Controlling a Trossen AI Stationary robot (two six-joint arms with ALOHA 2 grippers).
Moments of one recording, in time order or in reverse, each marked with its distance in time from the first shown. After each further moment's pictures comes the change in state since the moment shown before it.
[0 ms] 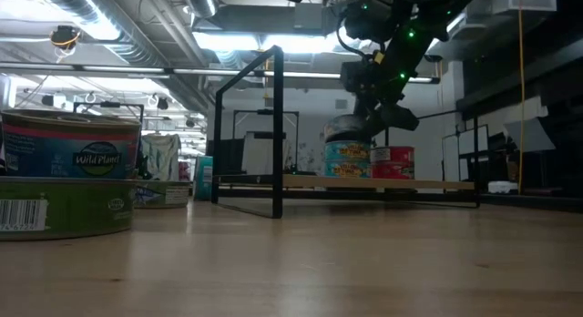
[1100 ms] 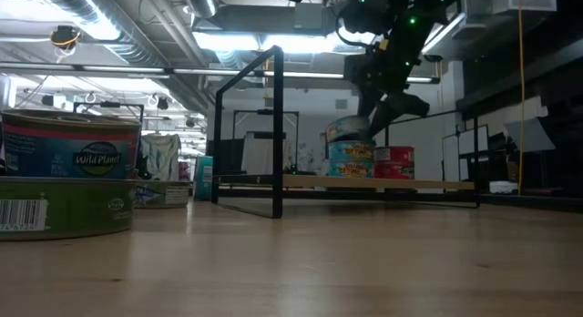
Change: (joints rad) left arm 0.000 0.000 0.000 0.001 0.000 0.000; right arm 0.001 -0.001 0.096 -0.211 -0.060 0.002
